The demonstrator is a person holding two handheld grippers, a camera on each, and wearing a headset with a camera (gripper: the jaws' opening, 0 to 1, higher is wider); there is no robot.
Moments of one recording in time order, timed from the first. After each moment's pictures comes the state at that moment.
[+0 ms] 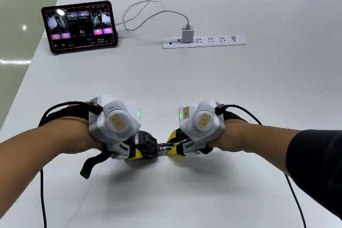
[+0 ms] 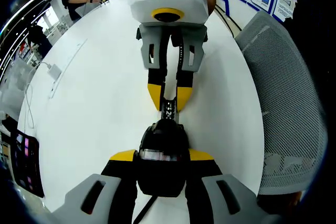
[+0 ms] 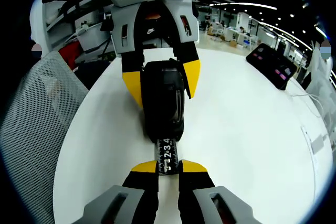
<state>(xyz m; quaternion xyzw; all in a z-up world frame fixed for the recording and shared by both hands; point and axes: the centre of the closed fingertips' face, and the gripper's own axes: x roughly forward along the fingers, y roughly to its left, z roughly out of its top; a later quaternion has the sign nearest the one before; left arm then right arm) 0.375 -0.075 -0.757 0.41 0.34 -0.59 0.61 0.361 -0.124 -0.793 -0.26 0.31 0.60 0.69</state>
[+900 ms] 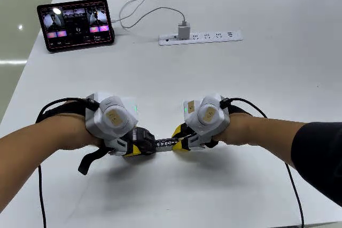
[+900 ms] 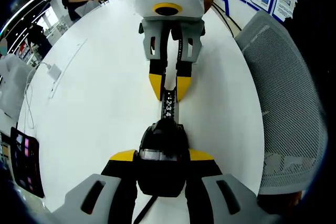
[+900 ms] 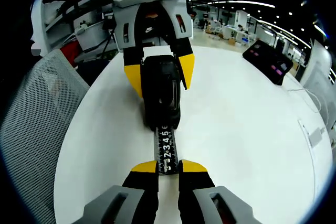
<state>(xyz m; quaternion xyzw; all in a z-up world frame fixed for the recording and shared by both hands) 0.375 -0.075 -0.757 0.41 0.34 -0.59 0.61 0.360 -0.143 -0.794 -0.26 0.32 0.59 0.69</state>
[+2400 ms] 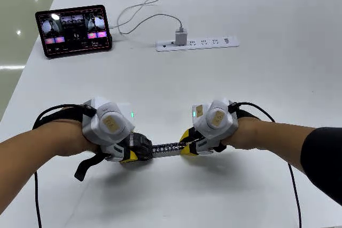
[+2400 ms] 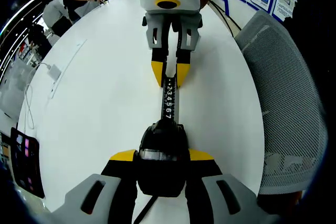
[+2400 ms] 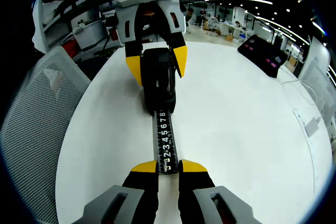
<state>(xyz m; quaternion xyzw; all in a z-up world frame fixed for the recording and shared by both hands) 0.375 -0.076 -0.757 0.41 0.34 -0.59 0.61 0.358 -0.171 -0.793 -0.27 0.33 0.58 0.69</state>
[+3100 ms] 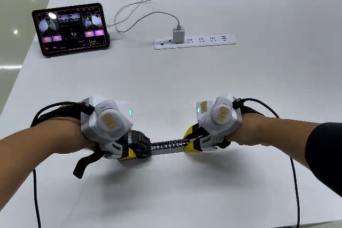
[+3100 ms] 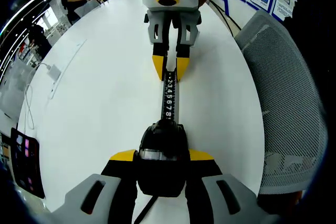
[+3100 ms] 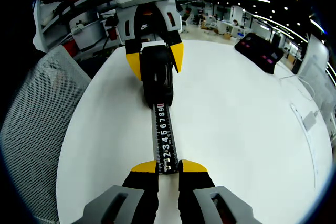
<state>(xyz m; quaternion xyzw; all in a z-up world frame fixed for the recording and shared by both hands) 0.374 -0.076 -0.757 0.41 0.34 -0.59 0.61 0.356 -0.184 -0.792 -0.26 0.34 0.57 0.70</state>
